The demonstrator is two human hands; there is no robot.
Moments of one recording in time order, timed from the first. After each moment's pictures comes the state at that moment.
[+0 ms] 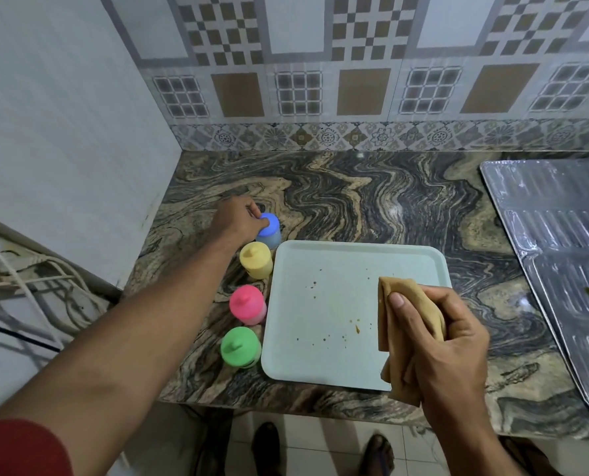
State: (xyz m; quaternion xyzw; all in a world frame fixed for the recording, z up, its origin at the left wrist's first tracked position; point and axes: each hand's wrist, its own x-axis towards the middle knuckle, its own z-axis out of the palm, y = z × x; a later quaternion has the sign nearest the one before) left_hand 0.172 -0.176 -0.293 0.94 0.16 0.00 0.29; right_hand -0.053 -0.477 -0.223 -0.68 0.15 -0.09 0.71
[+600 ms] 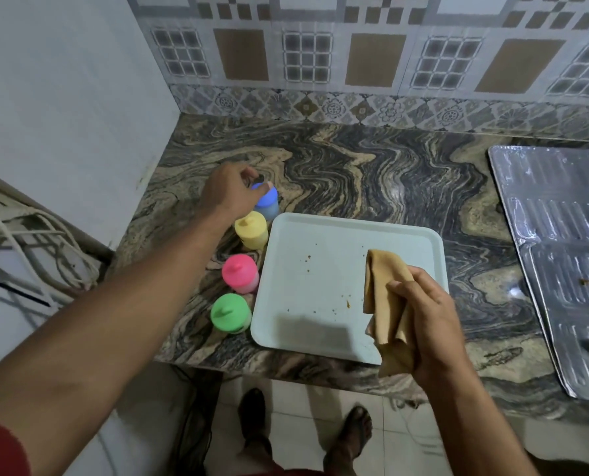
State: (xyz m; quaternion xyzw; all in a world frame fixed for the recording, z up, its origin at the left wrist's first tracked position) left_hand 0.153 -0.179 -0.287 0.95 0.12 0.08 0.27; right_hand -0.033 -0.496 -0.252 -0.59 0.18 0.11 0.78
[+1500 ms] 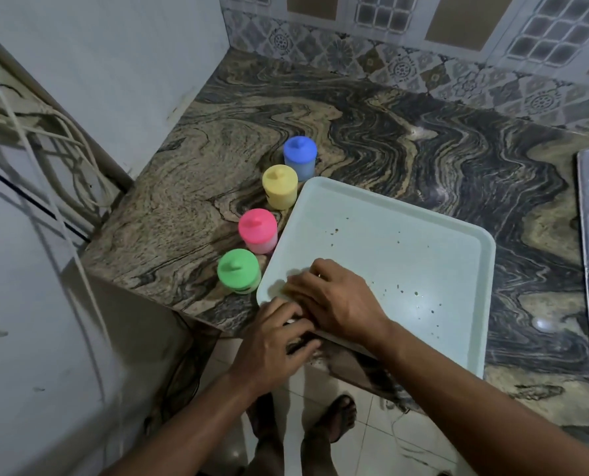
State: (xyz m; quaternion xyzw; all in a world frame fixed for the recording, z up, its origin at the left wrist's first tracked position) left_hand -0.122 -0.282 -0.409 0.94 -0.05 0.08 0.32; right_hand 0.008 -0.430 -0.389 -0.86 -0.44 0.05 0.25
